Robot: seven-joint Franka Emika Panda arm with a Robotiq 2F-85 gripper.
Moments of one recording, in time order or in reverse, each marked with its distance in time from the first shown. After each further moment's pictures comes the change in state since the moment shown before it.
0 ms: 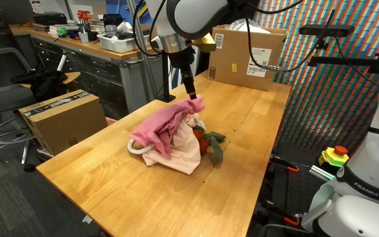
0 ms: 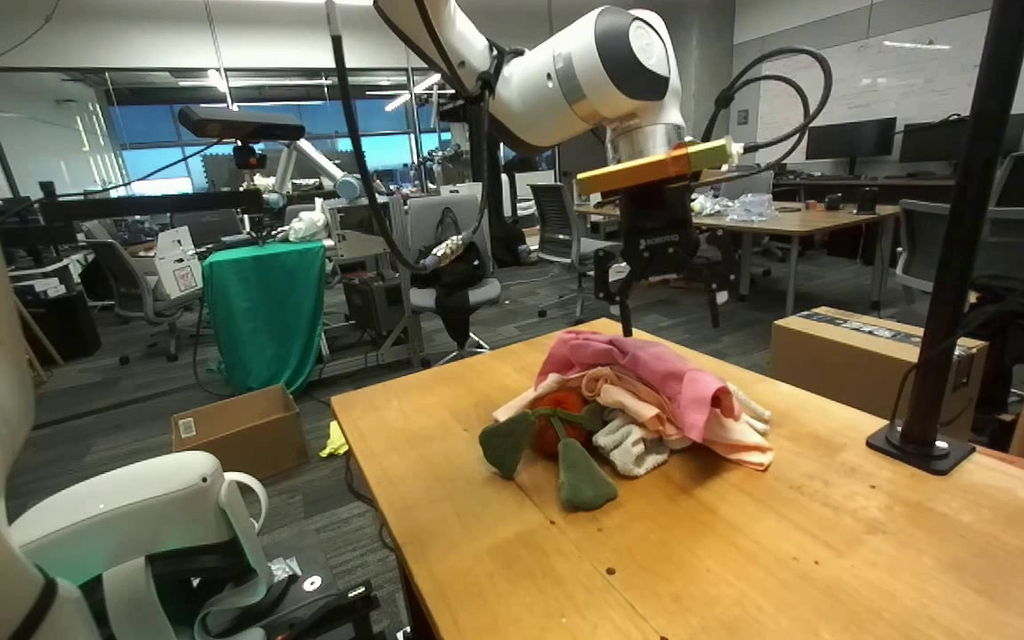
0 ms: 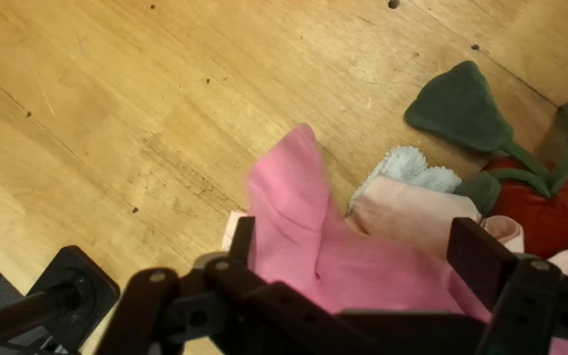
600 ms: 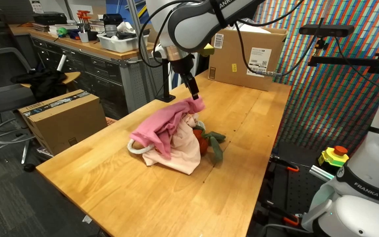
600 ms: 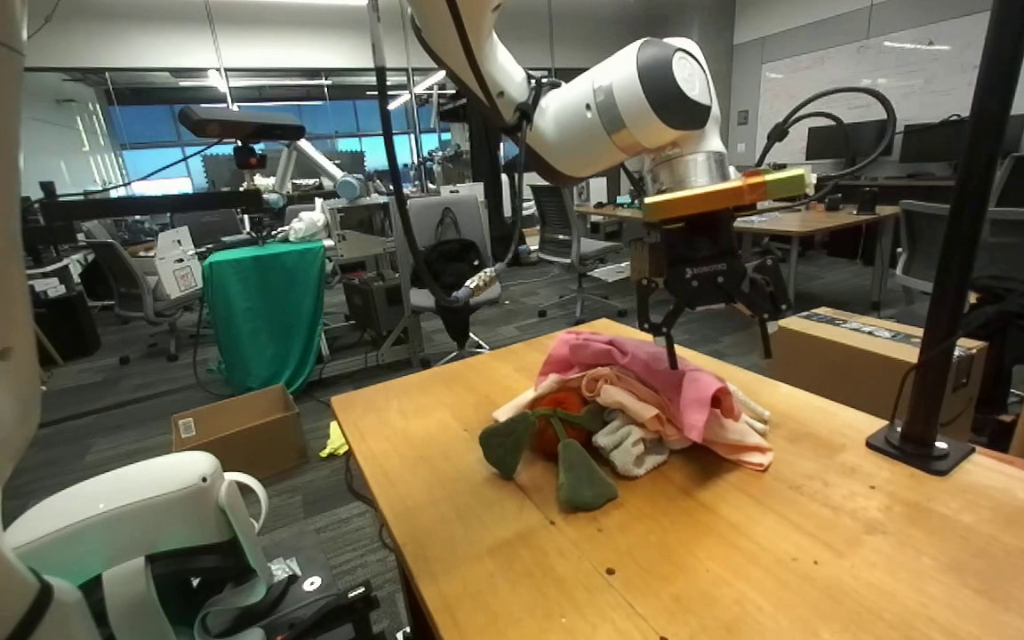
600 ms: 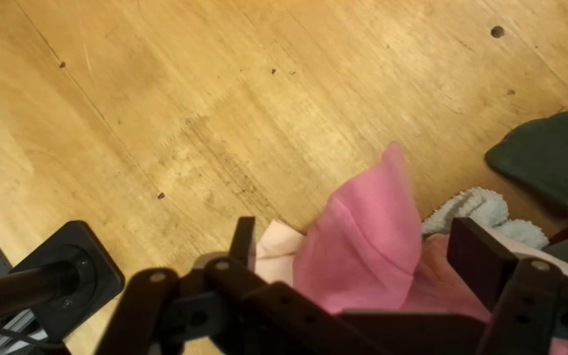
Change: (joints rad) arm -0.049 0.079 -0.019 0.024 -0.064 0.075 -0.229
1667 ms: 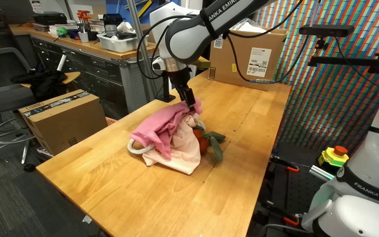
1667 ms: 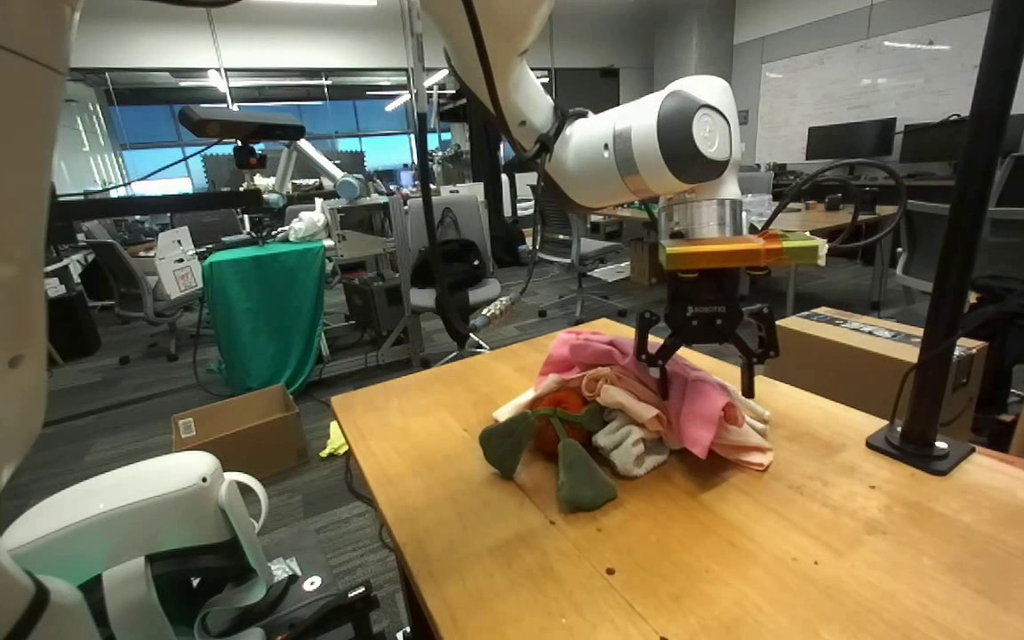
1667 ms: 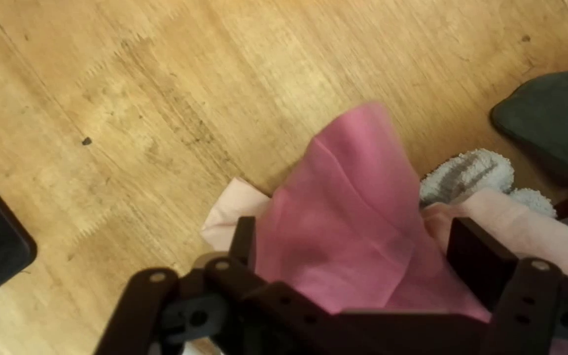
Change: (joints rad) arm -0.036 0.076 0.013 0.001 0.136 0.090 -0.133
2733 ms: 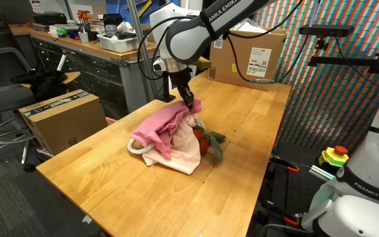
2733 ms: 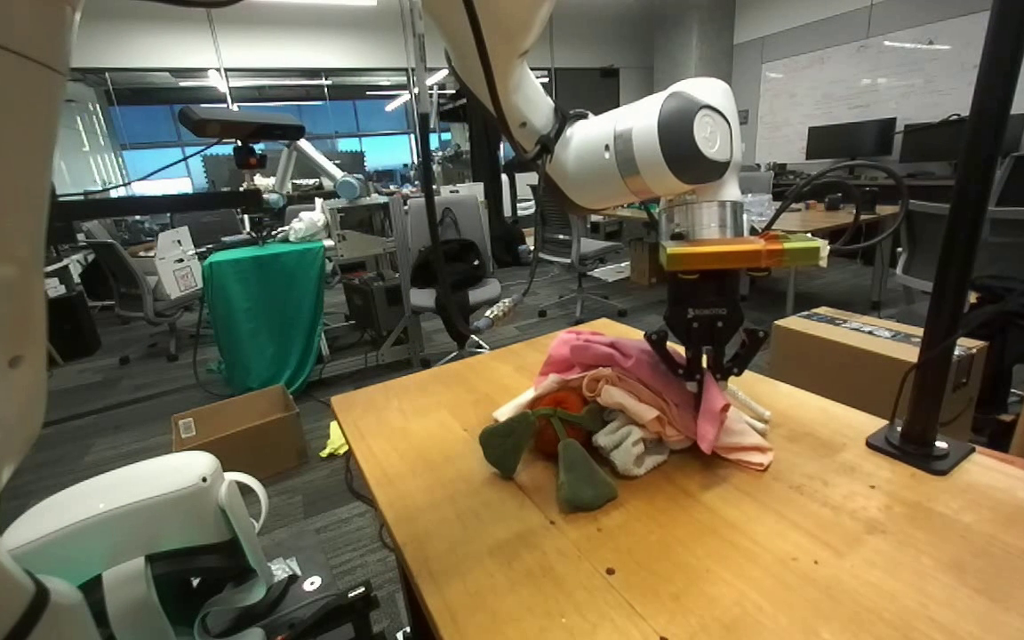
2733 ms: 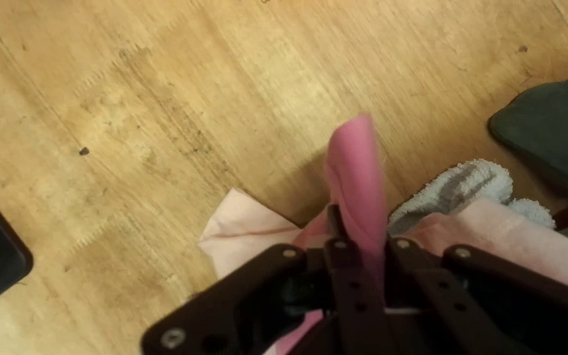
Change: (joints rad) arm 0.001 0.001 -0.004 -0.001 -0.008 -0.012 0.000
